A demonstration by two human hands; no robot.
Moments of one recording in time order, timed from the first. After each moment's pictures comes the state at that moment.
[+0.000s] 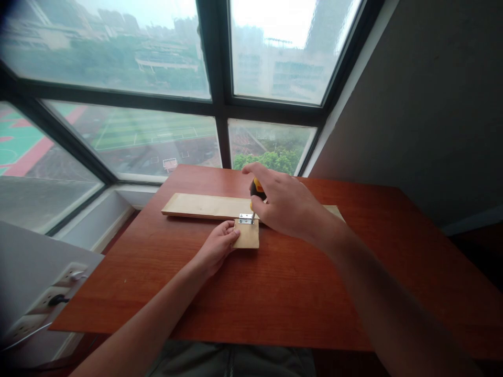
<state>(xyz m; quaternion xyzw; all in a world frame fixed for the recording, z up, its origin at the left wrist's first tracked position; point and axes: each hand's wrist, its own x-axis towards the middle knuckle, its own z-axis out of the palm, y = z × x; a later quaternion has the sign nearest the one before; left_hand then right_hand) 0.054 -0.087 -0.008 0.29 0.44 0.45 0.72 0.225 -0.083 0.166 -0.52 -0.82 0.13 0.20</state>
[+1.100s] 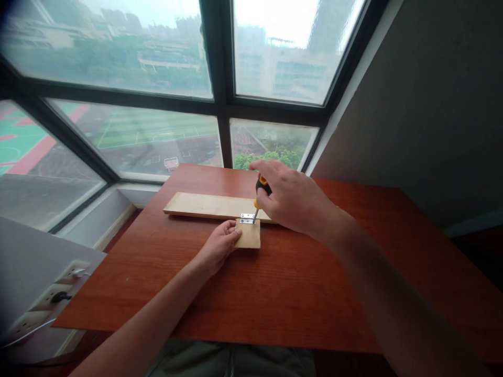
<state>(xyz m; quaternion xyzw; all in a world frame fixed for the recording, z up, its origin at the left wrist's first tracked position) 0.053 -0.087 -0.013 0.30 0.43 0.45 0.72 0.229 -0.077 0.166 -0.50 -0.85 0.00 0.19</state>
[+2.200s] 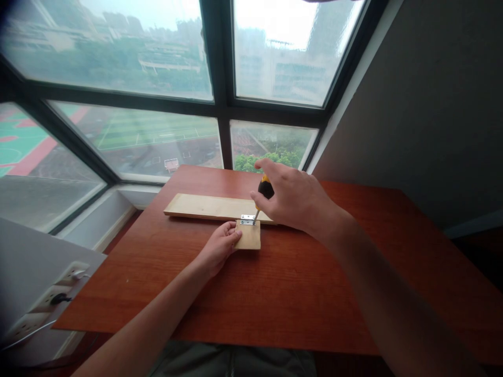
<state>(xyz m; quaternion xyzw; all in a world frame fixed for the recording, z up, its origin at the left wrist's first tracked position) 0.053 -0.087 -0.013 0.29 0.44 0.45 0.72 0.230 -0.075 0.168 -0.54 -0.83 -0.03 0.16</state>
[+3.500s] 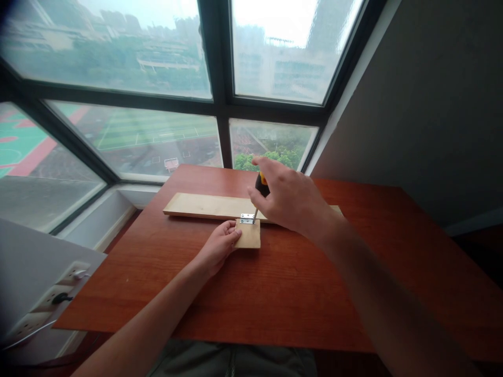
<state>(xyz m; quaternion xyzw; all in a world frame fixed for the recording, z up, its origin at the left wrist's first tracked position) 0.053 -0.086 -0.013 0.30 0.44 0.45 0.72 0.225 -0.076 0.159 -0.53 -0.82 -0.07 0.19</state>
